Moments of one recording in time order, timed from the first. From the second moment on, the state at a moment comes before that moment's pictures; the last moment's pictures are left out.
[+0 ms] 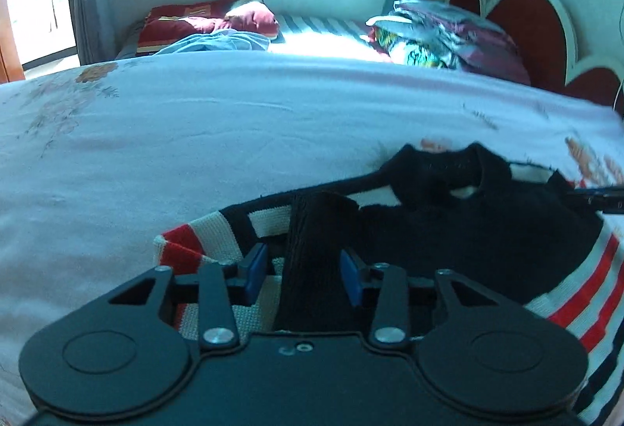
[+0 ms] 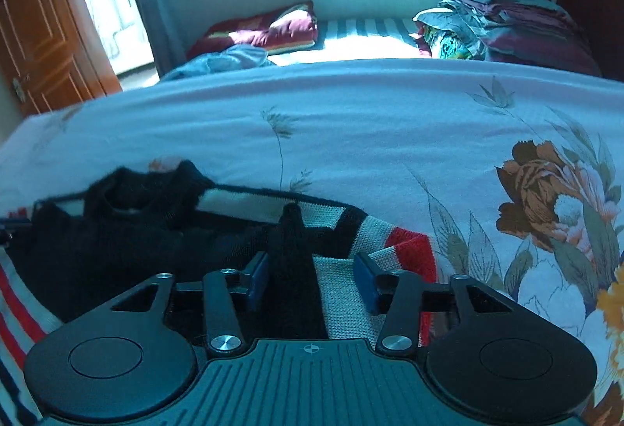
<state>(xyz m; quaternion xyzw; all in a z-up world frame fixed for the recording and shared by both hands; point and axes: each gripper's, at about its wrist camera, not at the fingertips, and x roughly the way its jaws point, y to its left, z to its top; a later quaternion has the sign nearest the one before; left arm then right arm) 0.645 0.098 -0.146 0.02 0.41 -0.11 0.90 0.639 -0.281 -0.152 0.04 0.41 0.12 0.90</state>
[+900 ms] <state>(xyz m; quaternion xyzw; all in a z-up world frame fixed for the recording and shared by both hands) 0.611 0.008 -0.126 0.04 0.34 -0.15 0.93 0.612 -0.184 -0.139 -0.04 0.34 0.21 0.91</state>
